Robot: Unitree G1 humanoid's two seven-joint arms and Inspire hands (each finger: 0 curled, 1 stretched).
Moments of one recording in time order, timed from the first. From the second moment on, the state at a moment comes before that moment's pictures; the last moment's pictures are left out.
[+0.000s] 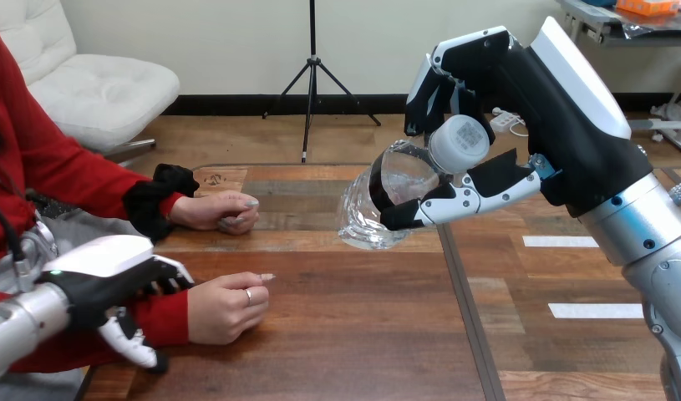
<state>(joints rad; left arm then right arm) -0.46 0.84 -0.37 0.91 0.61 -0.66 -0.16 -0.24 -0.44 -0.01 -0.38 -0.18 -0.16 0.30</state>
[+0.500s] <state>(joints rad) -0.44 0.87 -0.36 0.91 0.63 -0.66 -0.12 -0.24 -0.44 -0.01 -0.38 -0.19 -0.16 0.30</state>
